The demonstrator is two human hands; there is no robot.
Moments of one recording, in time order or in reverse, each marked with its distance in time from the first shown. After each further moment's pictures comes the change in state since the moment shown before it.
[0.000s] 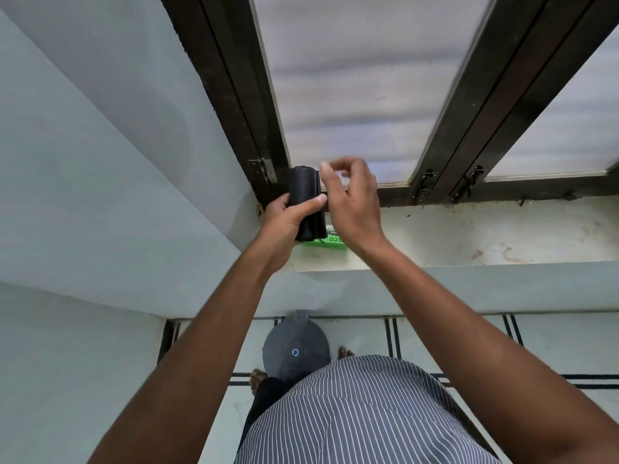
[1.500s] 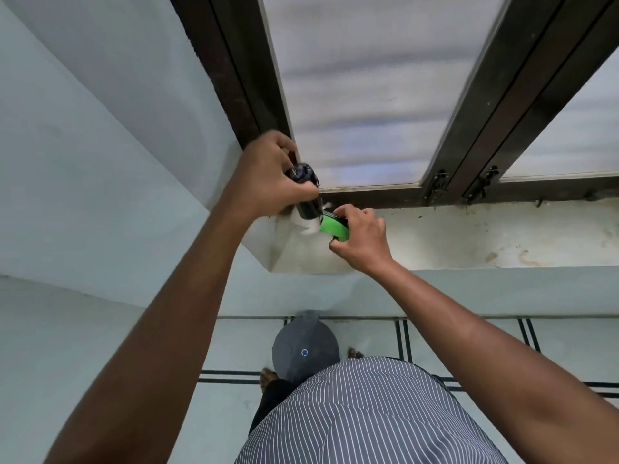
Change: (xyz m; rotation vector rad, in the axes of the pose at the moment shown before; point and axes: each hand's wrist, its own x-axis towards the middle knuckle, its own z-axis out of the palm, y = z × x) left_hand 0.005 0.095 -0.029 1.057 0.149 0.502; right_hand 0.014 0.121 0.016 -0.706 -0.242 -0.110
